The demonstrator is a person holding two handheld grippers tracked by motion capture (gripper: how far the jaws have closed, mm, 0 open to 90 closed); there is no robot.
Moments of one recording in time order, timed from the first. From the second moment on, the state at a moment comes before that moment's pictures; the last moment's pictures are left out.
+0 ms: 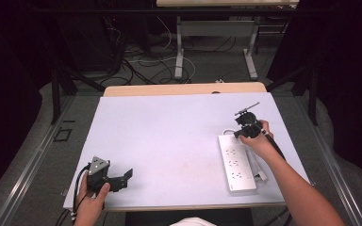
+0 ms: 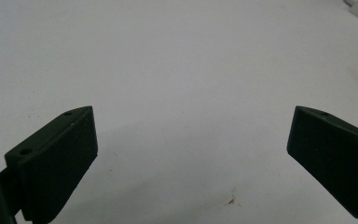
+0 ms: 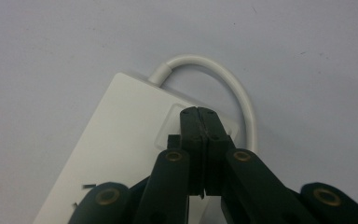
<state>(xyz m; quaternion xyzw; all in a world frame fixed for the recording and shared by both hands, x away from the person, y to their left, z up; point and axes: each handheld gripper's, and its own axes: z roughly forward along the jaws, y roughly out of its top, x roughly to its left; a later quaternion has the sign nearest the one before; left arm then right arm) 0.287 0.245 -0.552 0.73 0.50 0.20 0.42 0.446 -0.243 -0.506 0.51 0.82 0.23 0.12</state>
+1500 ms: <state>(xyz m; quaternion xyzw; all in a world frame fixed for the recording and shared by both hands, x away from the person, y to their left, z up) 0.287 0.245 -0.552 0.73 0.50 0.20 0.42 0.447 -0.238 -0.515 0.50 0.82 0.23 0.14</state>
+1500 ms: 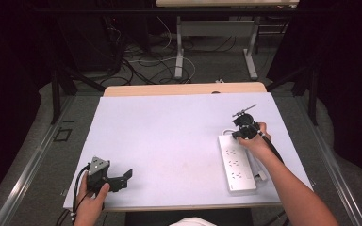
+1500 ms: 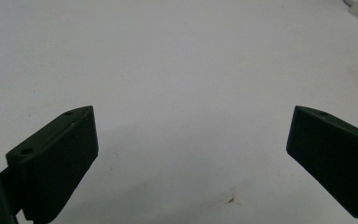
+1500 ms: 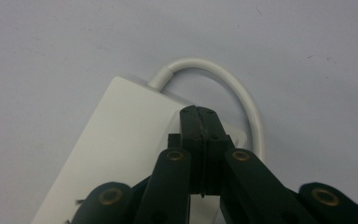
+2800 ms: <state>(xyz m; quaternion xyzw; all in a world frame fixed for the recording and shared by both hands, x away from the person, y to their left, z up) 0.288 0.245 -0.553 0.73 0.50 0.20 0.42 0.447 -0.245 -0.509 0.53 0.80 0.26 0.11</state>
